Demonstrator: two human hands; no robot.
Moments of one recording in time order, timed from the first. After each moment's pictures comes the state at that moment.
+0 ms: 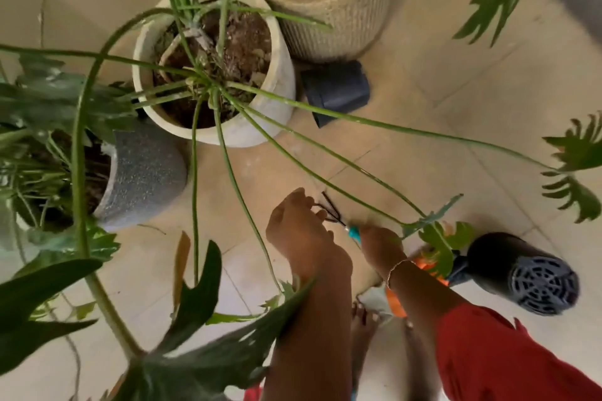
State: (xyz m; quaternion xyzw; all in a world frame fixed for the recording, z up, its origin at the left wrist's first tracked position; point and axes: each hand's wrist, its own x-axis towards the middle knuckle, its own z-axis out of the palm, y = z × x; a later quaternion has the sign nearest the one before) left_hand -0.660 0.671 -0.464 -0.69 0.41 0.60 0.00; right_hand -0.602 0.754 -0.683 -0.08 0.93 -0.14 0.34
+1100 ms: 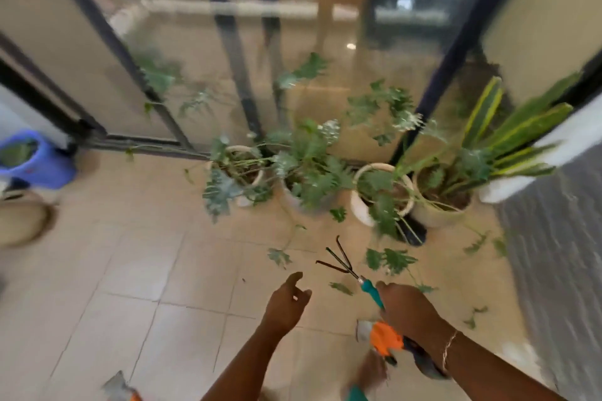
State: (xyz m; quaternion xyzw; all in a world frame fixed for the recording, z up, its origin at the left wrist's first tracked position) left_hand -0.309 0.535 -0.062 -0.43 0.75 0.50 0.12; right_hand -0.474 0.694 -0.043 -0.47 0.82 0.16 0.29
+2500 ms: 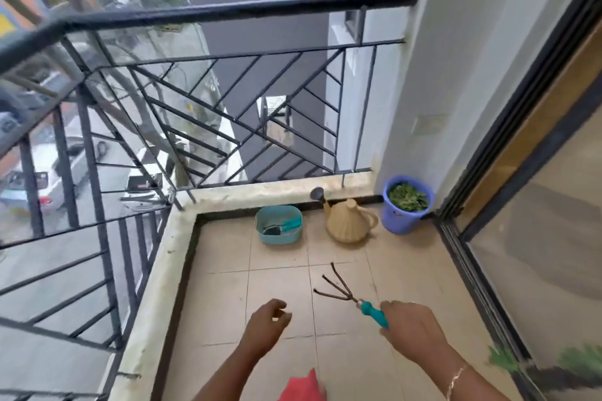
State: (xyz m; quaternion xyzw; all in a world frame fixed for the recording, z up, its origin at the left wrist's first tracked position) left_hand 0.227 0.026 -0.026 -0.82 0.32 0.40 -0.25; right_hand 0.004 -0.114 0.012 -0.90 0.38 0.21 0.08
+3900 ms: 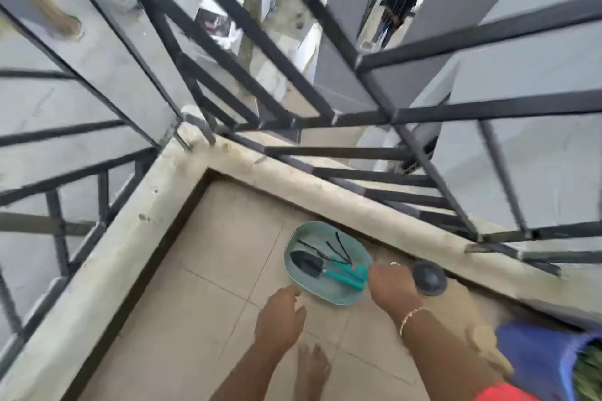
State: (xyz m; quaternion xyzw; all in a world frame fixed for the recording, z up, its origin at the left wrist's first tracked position) left_hand 0.596 -0.310 -0.349 -0.87 0.14 0.43 -0.20; right_hand 0.546 -0.517 -0.337 -0.89 0.20 0.42 0.00
